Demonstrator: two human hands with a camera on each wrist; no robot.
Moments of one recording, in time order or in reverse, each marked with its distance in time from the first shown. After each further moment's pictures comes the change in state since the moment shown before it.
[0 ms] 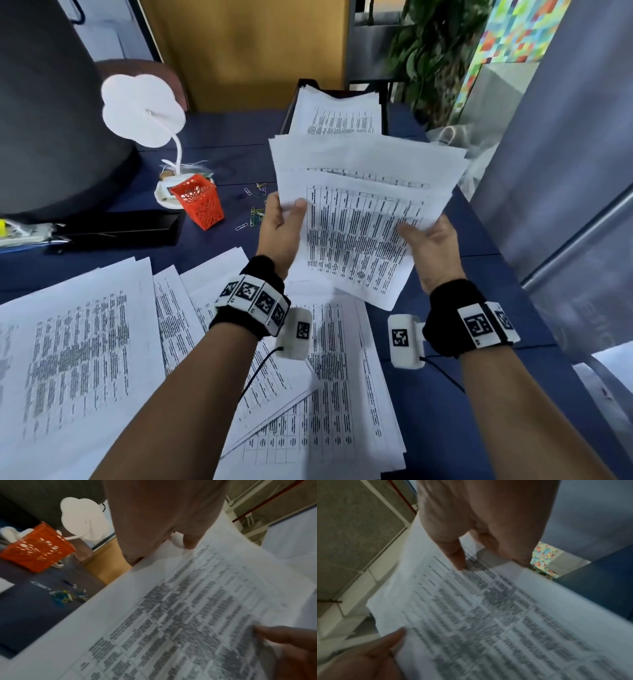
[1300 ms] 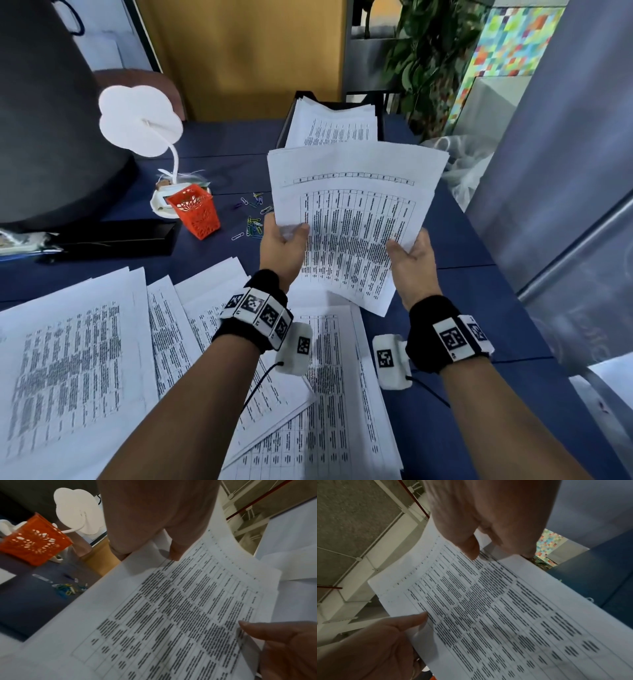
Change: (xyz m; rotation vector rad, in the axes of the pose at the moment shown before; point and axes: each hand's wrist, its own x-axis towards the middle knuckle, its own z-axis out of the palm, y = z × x) left_hand 0.002 -0.015 0.007 0.124 0.045 -0.008; right_hand -0.005 0.014 0.016 -0.044 0.001 0.070
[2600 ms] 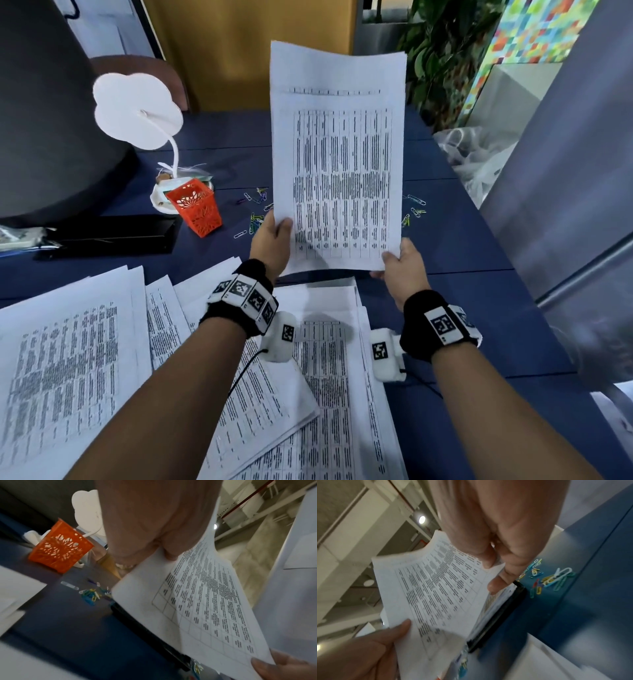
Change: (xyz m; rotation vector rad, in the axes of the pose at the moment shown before) left_hand 0.046 -0.028 -0.020 0.361 0.001 -0.033; right_hand 0.047 0.059 0.017 -0.161 -0.018 0.175
